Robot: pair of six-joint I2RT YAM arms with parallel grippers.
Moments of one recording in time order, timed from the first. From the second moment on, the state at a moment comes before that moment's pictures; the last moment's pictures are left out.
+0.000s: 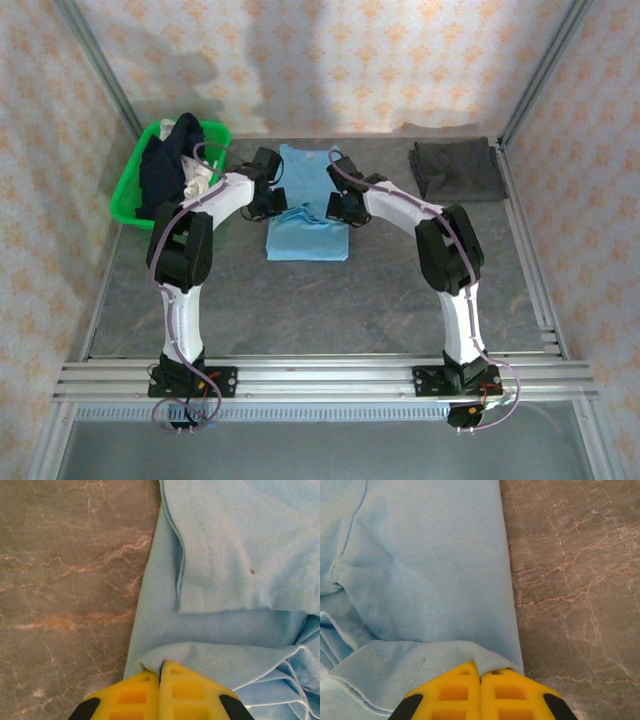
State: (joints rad) left arm -0.26 2.08 1.60 -0.74 0.03 -0.57; right arm 0.54 2.11 1.65 -0.66 0.01 0.68
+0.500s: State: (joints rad) left arm -0.24 2.14 1.68 -0.79 0.07 -0.53; right arm 0.49 2.19 1.83 -0.73 0.03 0.62
